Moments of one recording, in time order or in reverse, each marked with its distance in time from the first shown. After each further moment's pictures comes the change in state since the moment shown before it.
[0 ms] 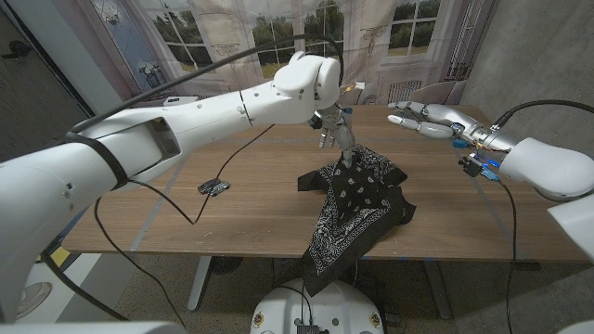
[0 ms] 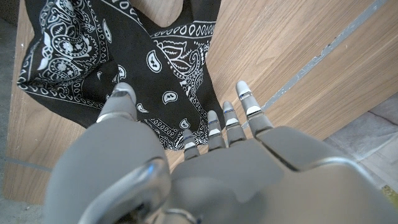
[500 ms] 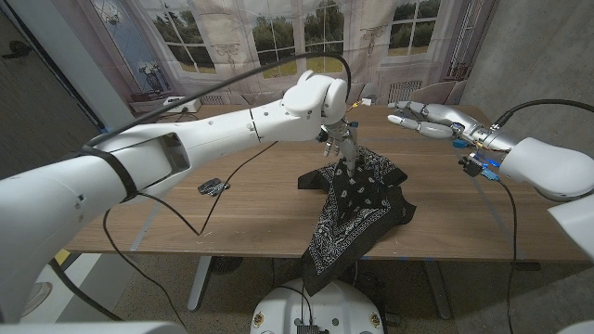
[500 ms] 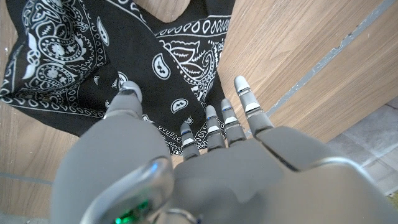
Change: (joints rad) left arm 0.059 -0.037 0.020 0.020 0.078 -0.018 0.032; left_hand 0.019 0.044 -0.021 0.010 -0.031 0.014 0.007 -0.009 -0.003 -0.021 -0.001 -0.021 -0.017 -0.049 0.022 -0.024 -0.005 0.002 0.003 -0.049 0.000; right arm -0.002 -0.003 0.000 -0.002 -0.001 0.000 -0.005; right_hand -0.005 0.005 -0.004 0.004 0.000 0.000 0.000 -0.004 0.000 0.000 0.000 -0.004 -0.005 0.013 -0.013 0.000 -0.006 0.007 0.007 0.000 0.000
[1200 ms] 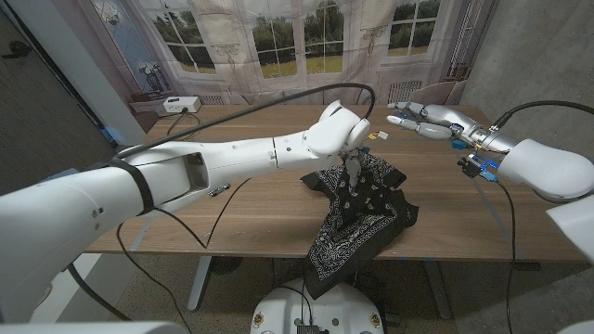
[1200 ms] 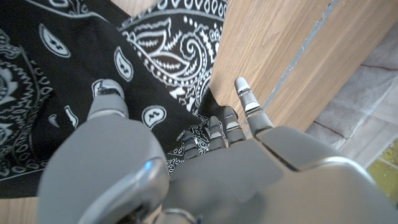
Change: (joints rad) left arm 0.066 -0.087 0.125 0.062 0.373 -0.058 -0.034; left_hand 0.006 -0.015 -0.021 -0.019 0.002 -0.050 -0.010 0.023 0.008 -0.067 -0.019 0.012 0.017 -0.025 -0.037 0.009 0.007 0.094 -0.005 -0.028 0.003; right arm -0.002 0.000 -0.008 0.004 -0.007 0.006 -0.010; right_hand 0.000 0.006 -0.003 -0.003 -0.008 0.007 -0.007 0.000 0.000 0.009 -0.009 0.000 -0.005 0.036 -0.011 0.008 -0.014 0.022 0.010 0.000 0.000
